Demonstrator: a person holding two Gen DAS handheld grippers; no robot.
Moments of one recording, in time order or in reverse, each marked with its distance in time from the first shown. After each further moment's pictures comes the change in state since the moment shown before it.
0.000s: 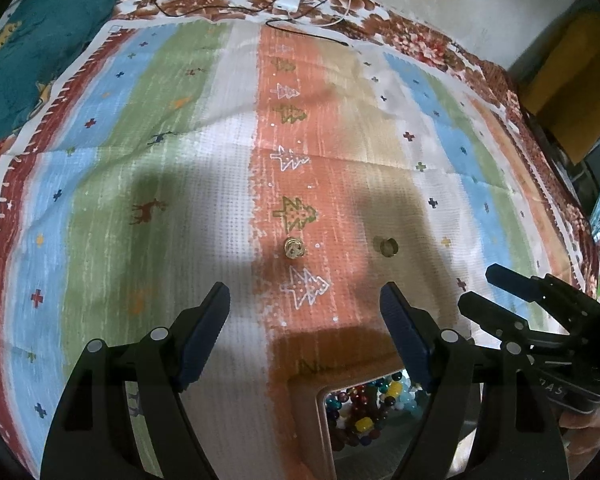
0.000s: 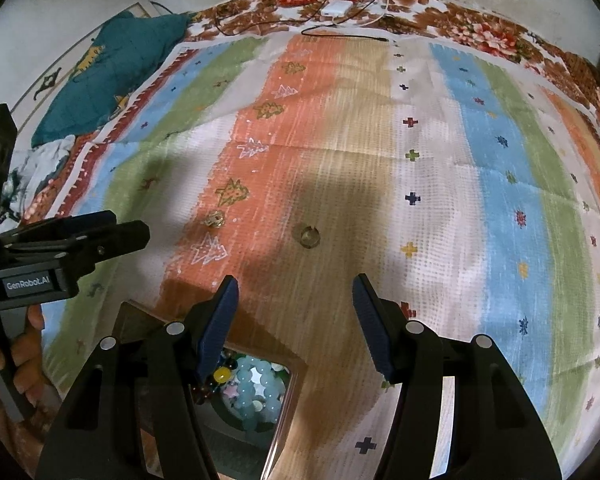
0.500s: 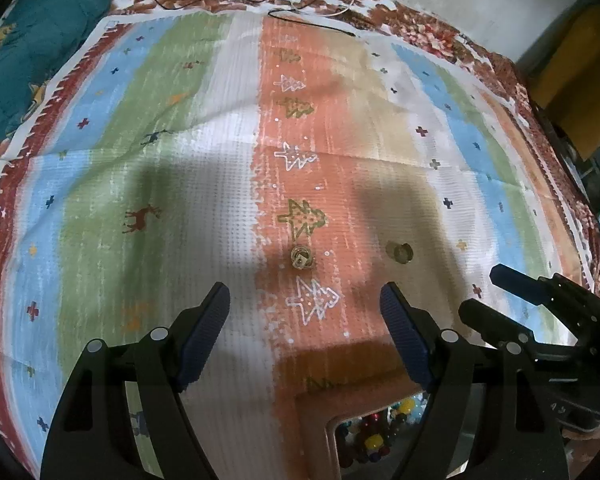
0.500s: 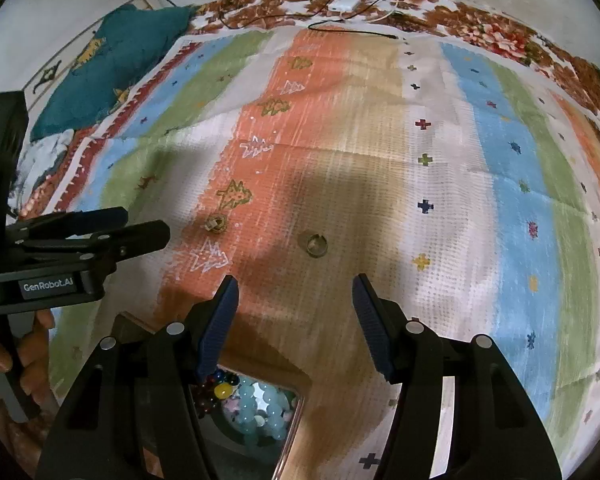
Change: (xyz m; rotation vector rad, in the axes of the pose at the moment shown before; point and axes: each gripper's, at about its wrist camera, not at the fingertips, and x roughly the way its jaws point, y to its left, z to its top) left arm 0.021 0.002 0.011 0.005 0.031 0.027; right arm 0.016 0.007 0.010 -0.024 0.022 0.001
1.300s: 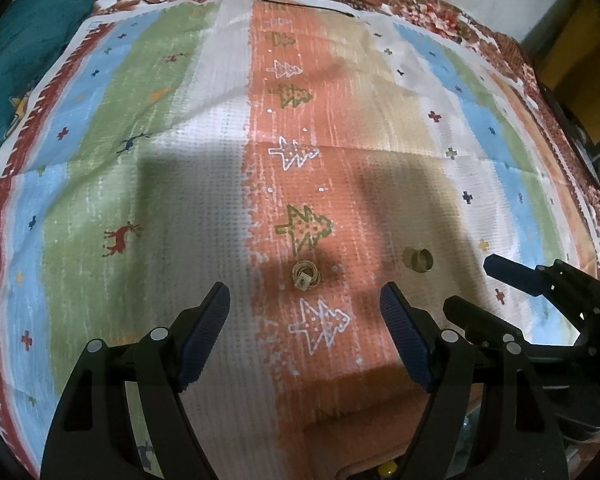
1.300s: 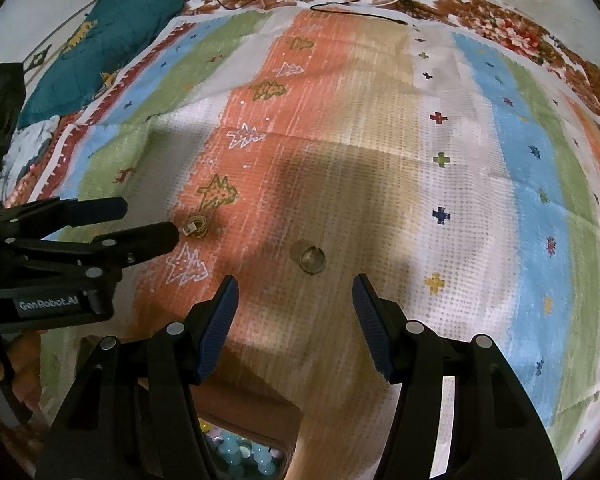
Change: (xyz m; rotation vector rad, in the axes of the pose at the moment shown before) left arm 0.033 -0.006 0.015 0.053 0.054 0.031; right arm 0.036 0.000 0.017 -0.023 0.055 -0.019
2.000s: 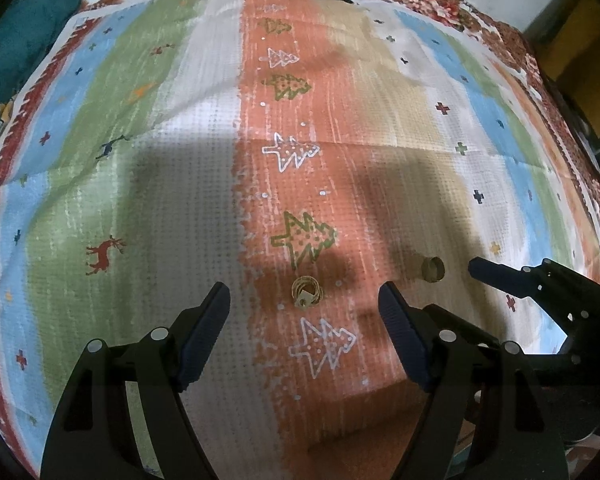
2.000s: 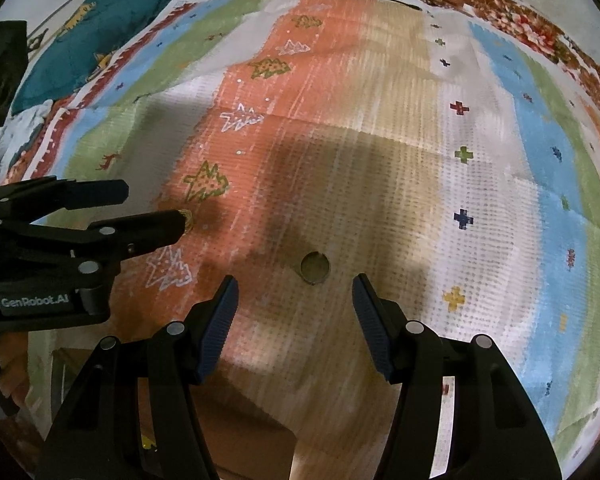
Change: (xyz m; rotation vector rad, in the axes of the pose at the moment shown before) left arm 0.018 0.001 0.012 0.008 0.038 -0.004; right arm 0.030 0.001 0.006 -0.030 0.052 -0.002
